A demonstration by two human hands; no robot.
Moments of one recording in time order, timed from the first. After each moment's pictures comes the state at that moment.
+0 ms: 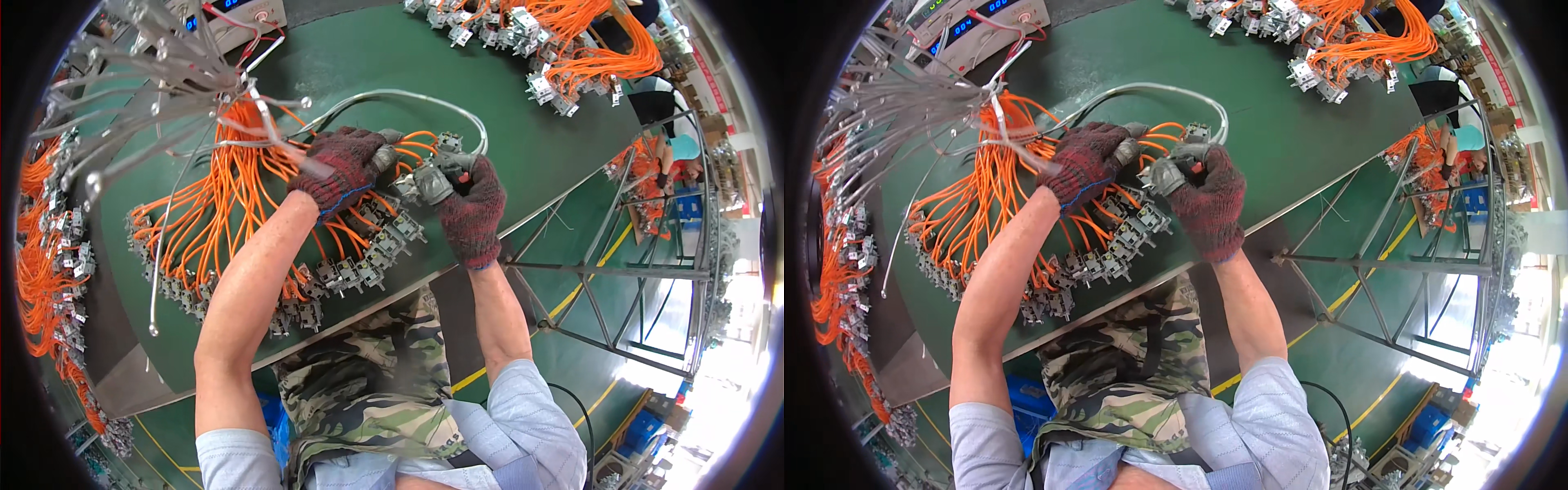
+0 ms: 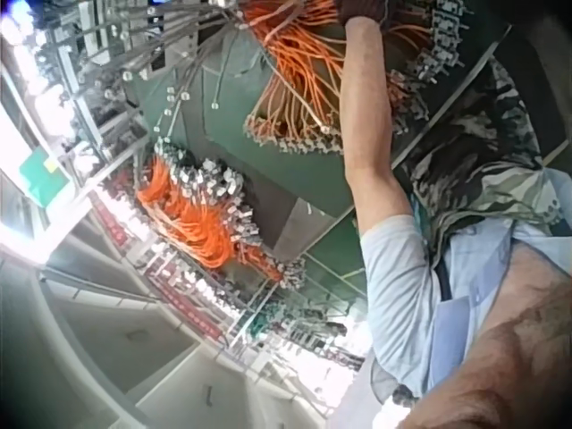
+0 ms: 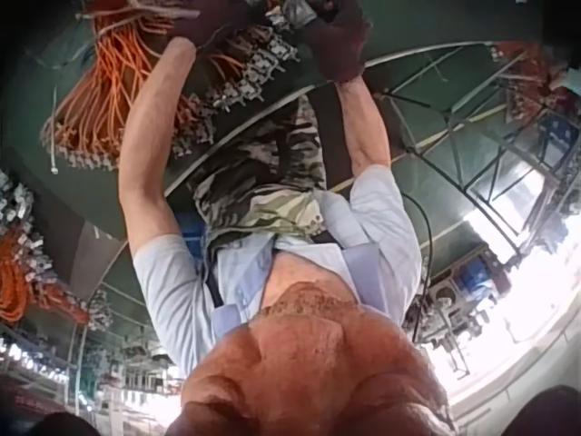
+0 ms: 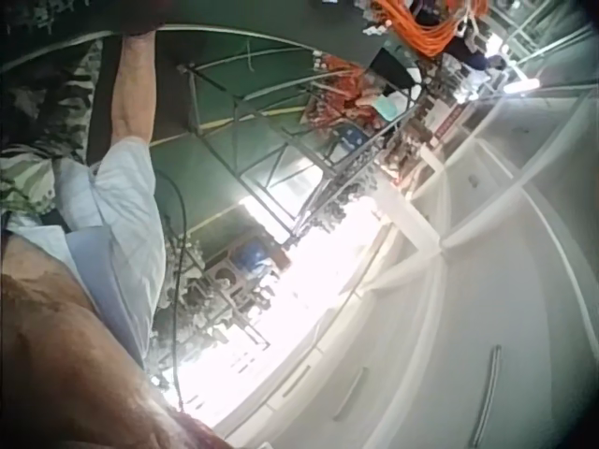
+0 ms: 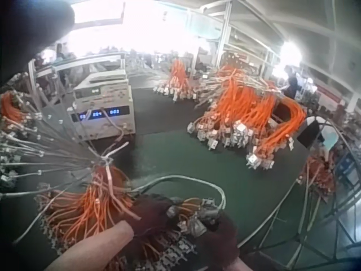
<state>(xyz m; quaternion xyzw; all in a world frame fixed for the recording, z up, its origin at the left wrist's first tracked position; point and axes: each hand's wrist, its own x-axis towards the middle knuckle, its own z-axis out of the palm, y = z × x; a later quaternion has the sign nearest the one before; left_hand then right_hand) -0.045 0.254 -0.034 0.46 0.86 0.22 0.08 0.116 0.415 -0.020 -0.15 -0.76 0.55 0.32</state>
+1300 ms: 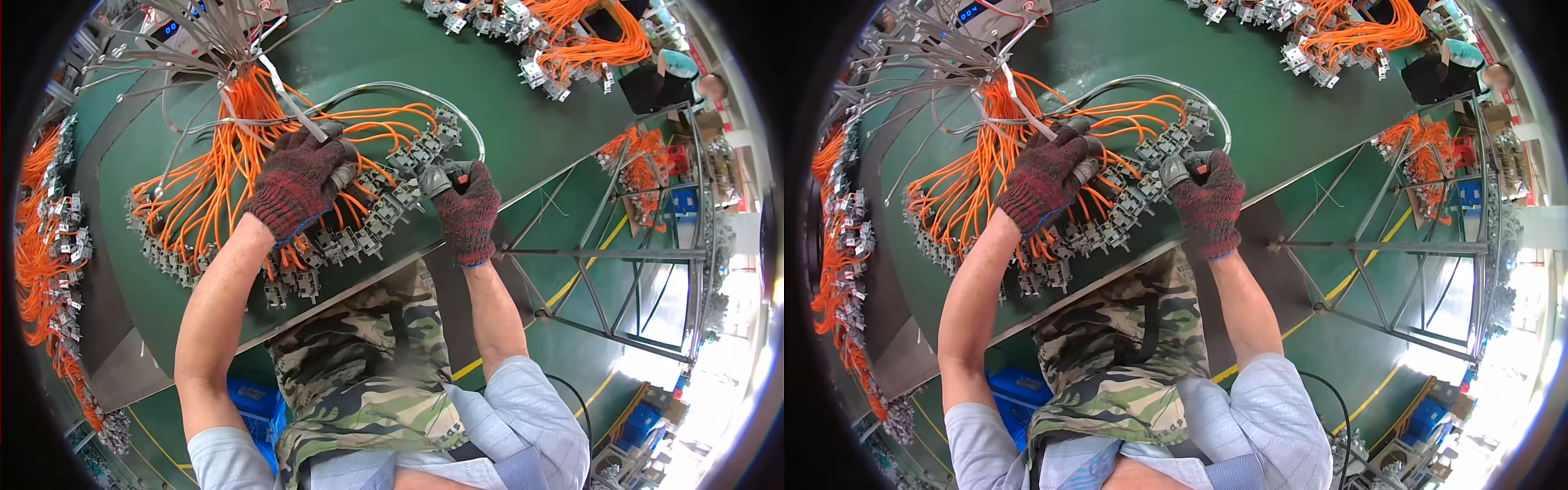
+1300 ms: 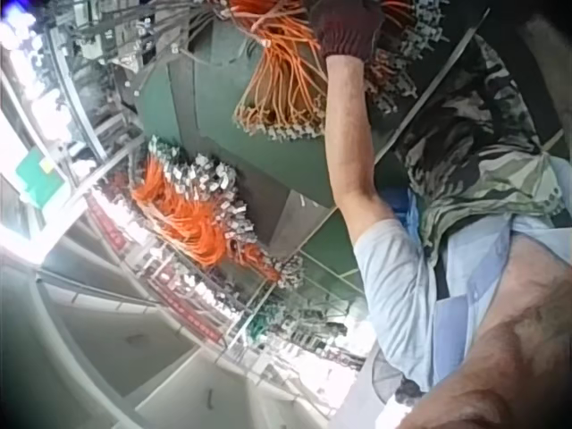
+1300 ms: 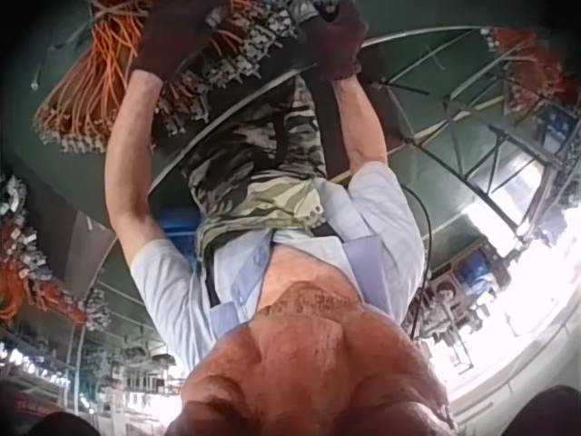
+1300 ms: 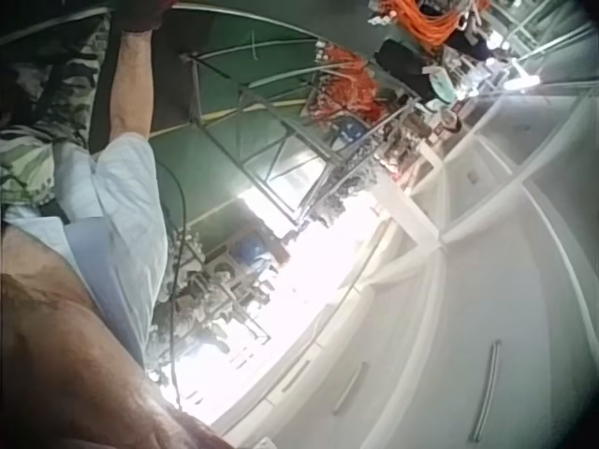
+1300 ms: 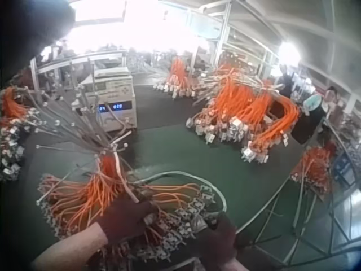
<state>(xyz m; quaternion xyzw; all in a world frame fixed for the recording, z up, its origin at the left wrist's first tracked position) -0.006 0.177 -0.015 0.48 0.85 0.20 -0.03 0.157 0.393 -0.019 -0.29 -0.79 0.45 0.29</state>
